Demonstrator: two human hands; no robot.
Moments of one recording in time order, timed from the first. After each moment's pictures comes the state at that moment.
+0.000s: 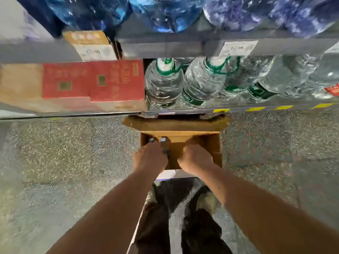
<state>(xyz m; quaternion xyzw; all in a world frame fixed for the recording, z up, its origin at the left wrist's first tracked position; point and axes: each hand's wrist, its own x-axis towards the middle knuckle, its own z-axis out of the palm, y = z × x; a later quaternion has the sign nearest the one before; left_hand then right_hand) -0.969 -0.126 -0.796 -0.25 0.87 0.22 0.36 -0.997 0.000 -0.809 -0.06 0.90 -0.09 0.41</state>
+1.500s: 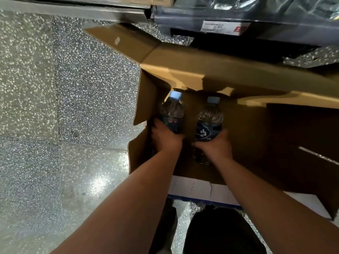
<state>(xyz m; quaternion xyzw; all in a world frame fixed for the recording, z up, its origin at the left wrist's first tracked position) -0.915 -0.116 -1.185 -0.58 0.69 0.34 0.28 -0.943 0.013 -1.192 0.26 0.81 -0.27 0.44</state>
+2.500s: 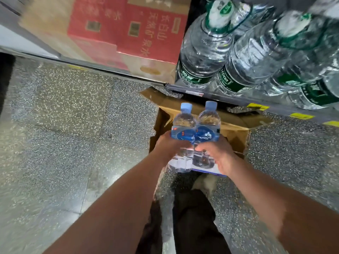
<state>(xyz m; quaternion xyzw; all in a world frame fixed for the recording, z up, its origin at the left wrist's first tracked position) -0.915 -0.114 -0.876 -0.48 0.55 0.64 0.24 -0.984 0.030 -0.880 0.22 0.77 -0.40 0.46</state>
